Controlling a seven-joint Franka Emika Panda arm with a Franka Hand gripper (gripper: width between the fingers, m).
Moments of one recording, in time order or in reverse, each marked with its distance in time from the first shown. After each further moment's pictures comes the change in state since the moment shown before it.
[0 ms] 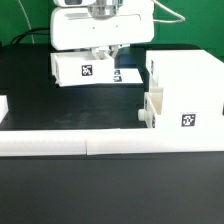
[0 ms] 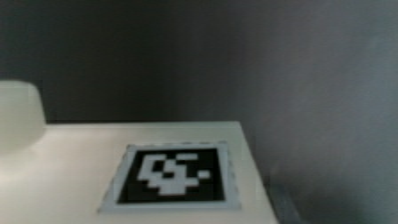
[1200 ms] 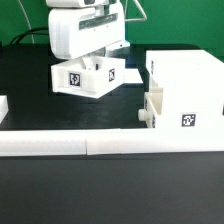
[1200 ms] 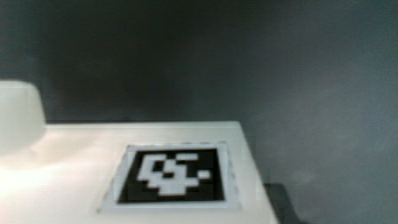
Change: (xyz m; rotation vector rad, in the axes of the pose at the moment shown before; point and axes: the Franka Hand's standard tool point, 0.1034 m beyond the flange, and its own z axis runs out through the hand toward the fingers) arm 0.034 0.028 -0.003 -0.001 -0.012 -0.768
